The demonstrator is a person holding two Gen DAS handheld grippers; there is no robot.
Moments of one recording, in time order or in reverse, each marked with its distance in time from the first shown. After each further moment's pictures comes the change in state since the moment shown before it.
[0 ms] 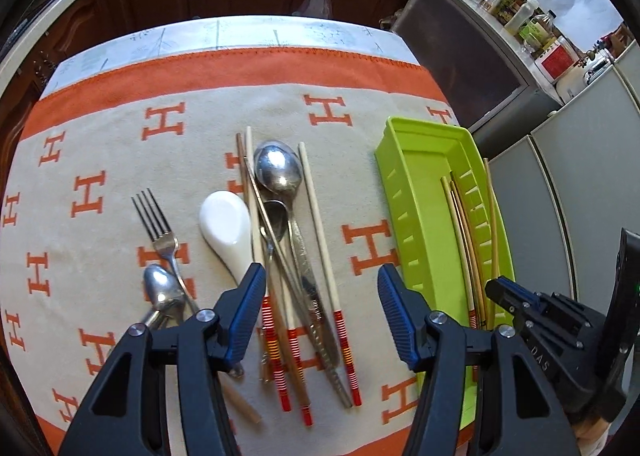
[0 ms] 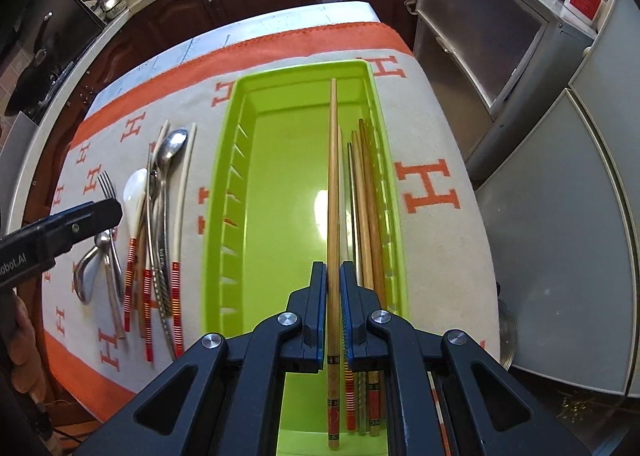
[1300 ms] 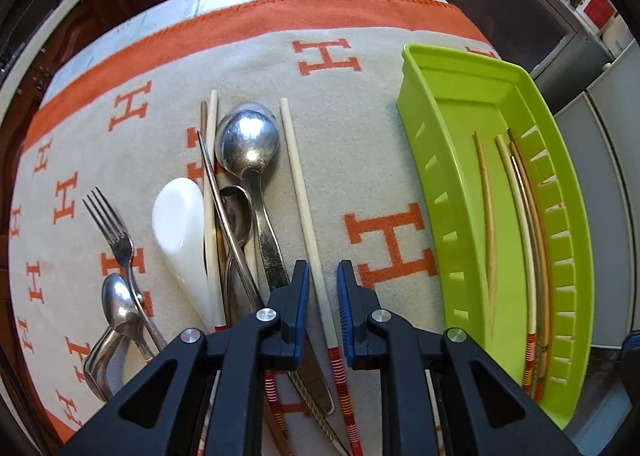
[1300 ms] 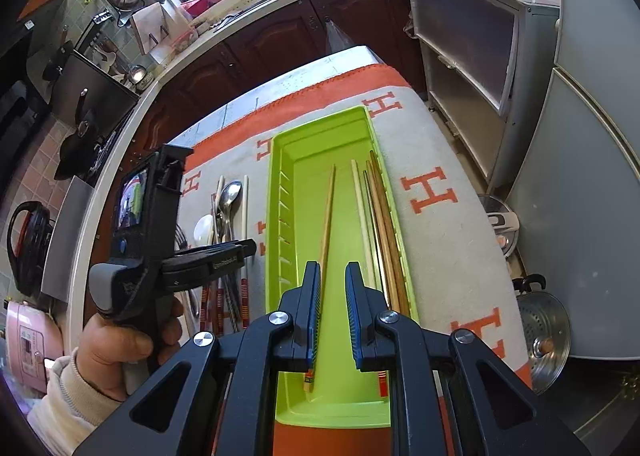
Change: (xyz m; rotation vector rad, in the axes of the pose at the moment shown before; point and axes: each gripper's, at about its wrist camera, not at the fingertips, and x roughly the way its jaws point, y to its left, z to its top) left arm 0.093 -0.052 0.005 0.064 0.080 0.239; right arm -0.070 -0.026 -0.032 0.161 -0.165 0.218
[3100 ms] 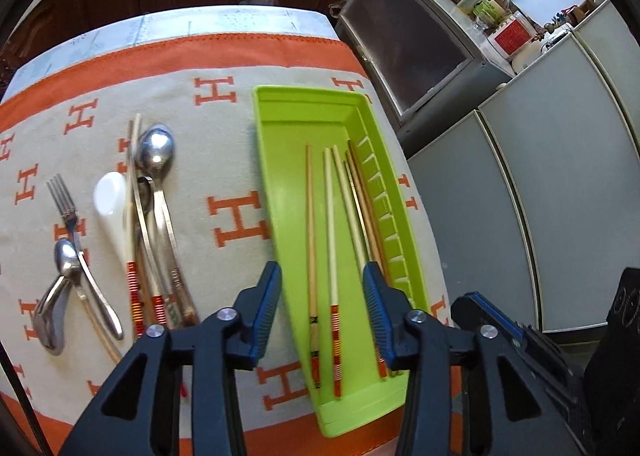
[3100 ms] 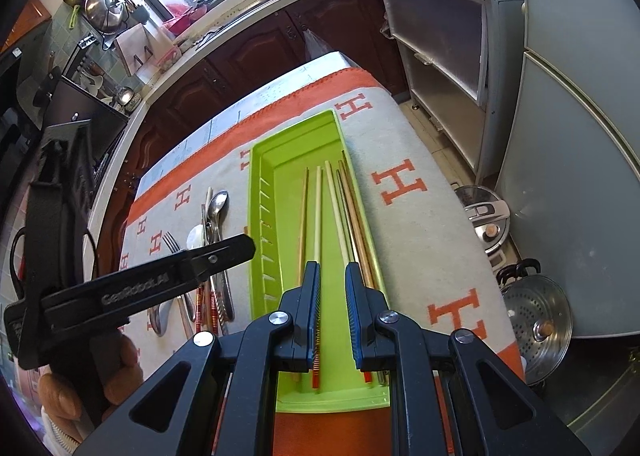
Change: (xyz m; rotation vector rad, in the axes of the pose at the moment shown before) left arm -0.093 -0.019 -0.036 -0.014 -0.061 -0.354; right arm -0.025 -0.019 -0.022 0.095 -0.028 -0.025
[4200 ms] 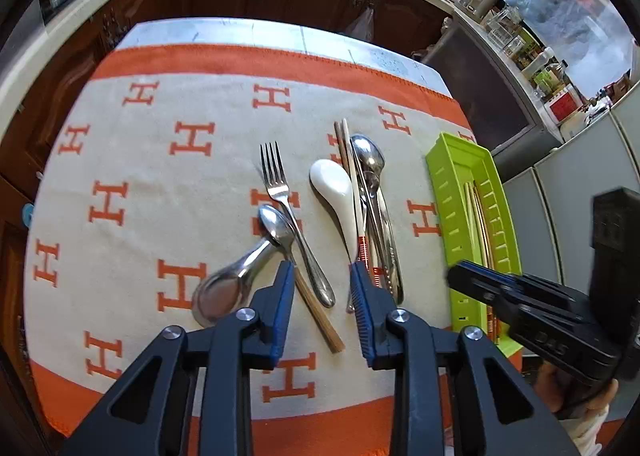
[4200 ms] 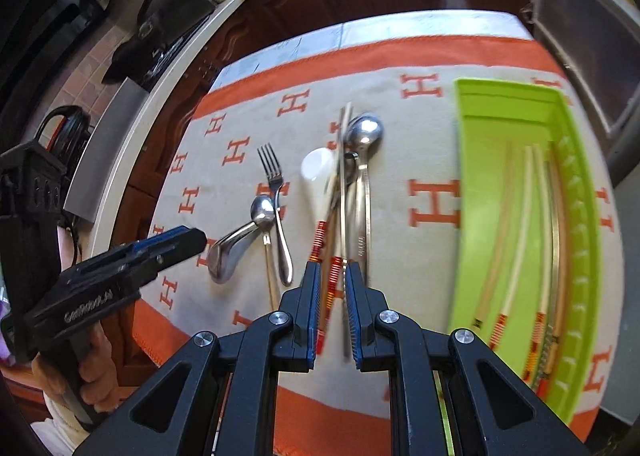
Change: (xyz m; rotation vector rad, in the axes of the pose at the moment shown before) left arm -0.084 0.170 -0.048 -0.174 -0.112 0.083; right arm 0.102 0.172 0.001 -0.353 0.286 0.185
